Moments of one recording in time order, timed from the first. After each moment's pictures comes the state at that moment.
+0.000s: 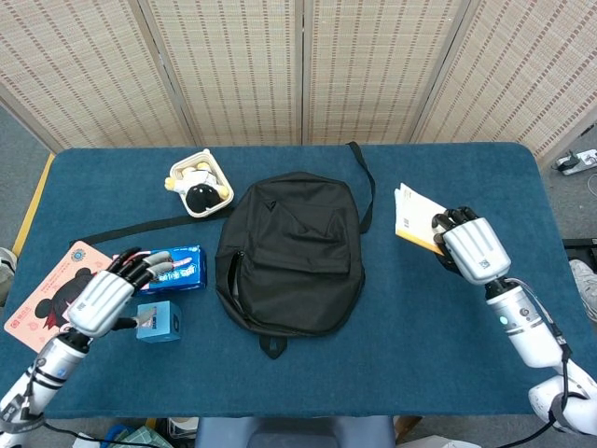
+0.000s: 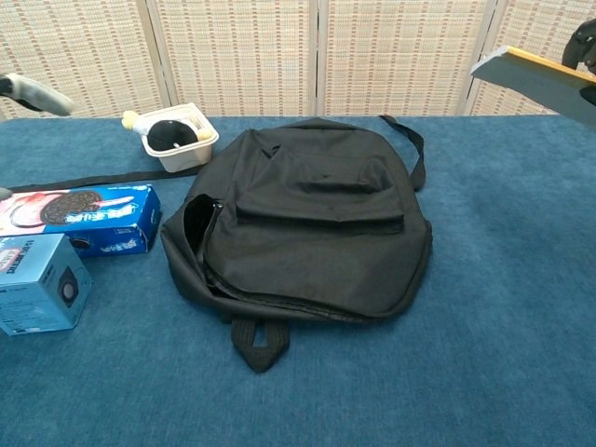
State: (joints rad) left arm -0.44 -1.16 -0.06 -1.52 1.76 1.26 -0.14; right arm 0.51 -1.17 0.13 -1.44 -1.52 1.22 -0.11
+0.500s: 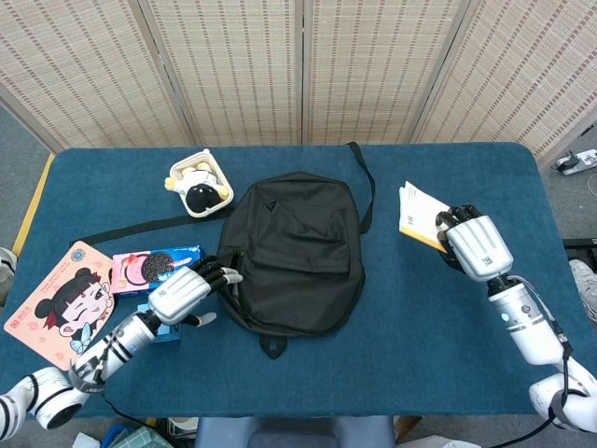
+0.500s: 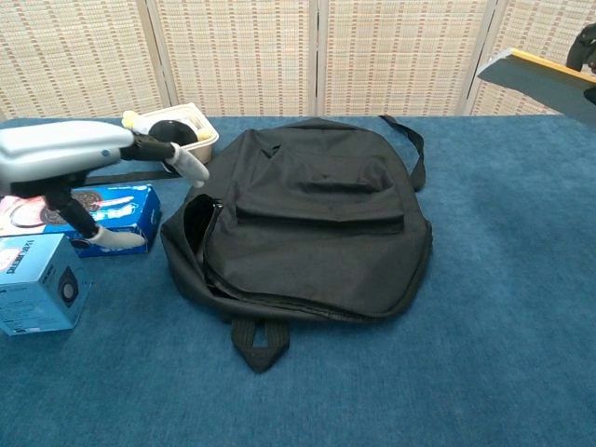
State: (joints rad) left arm -0.67 -1.32 -0.08 -1.50 1.71 0.95 -0.08; right arm 0.52 -1.18 0.13 -1.41 -1.50 1.20 -0.10
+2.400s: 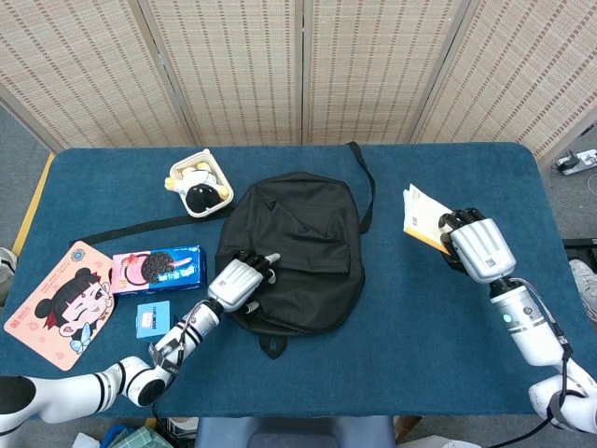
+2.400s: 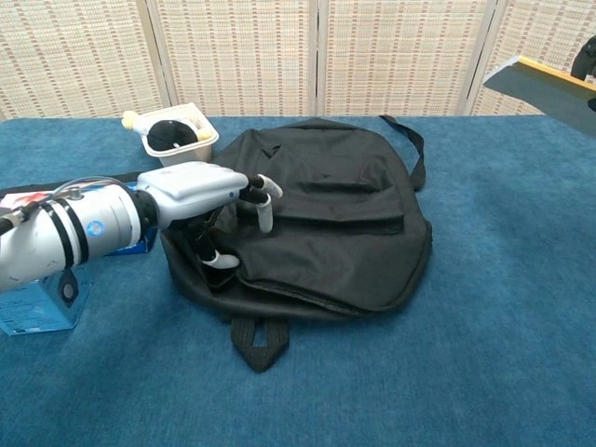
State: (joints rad) left arm -0.84 -1.68 -0.14 -1.30 1.30 0.86 0.29; right arm 0.50 -1.21 0.12 -1.36 -1.50 1.22 -0.05
